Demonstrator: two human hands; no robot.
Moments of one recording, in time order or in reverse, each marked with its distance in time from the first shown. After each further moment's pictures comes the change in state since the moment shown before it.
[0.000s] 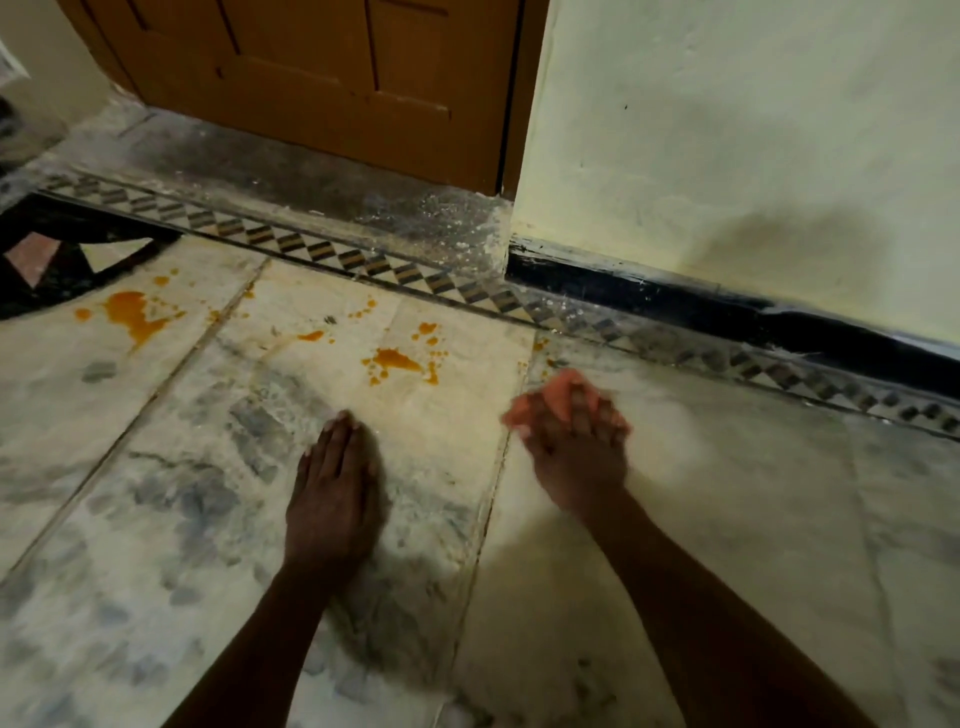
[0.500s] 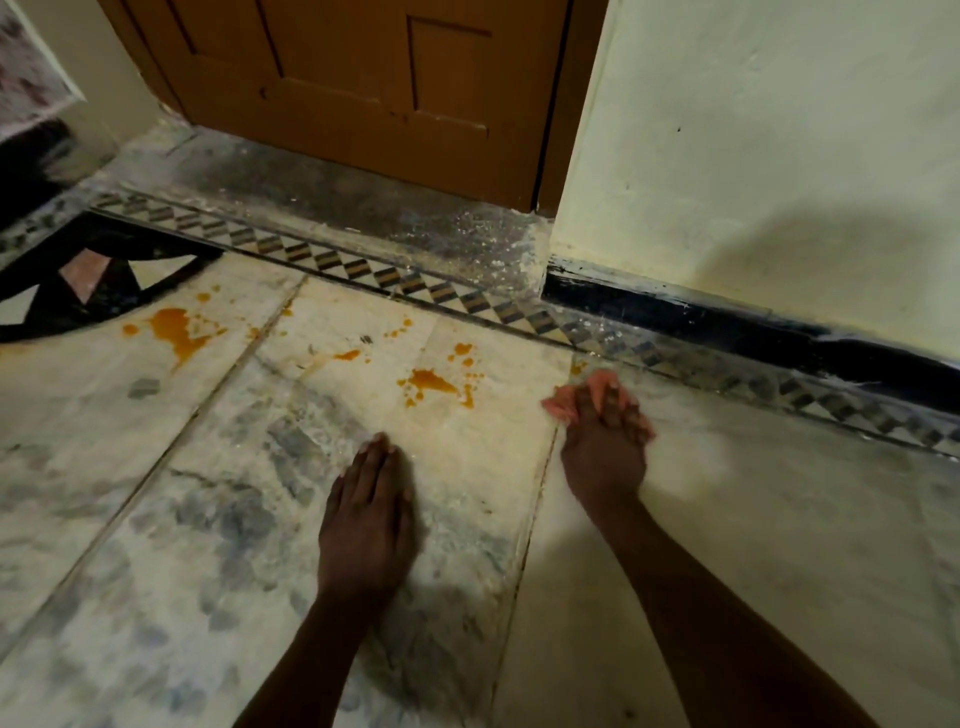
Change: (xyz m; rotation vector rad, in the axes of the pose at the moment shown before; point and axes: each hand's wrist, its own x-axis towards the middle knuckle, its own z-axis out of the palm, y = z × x) left_hand -0.001 0.006 -0.014 -0.049 0.003 -0.030; right_hand 0.038 -0.038 -0.005 0.072 0.194 0.110
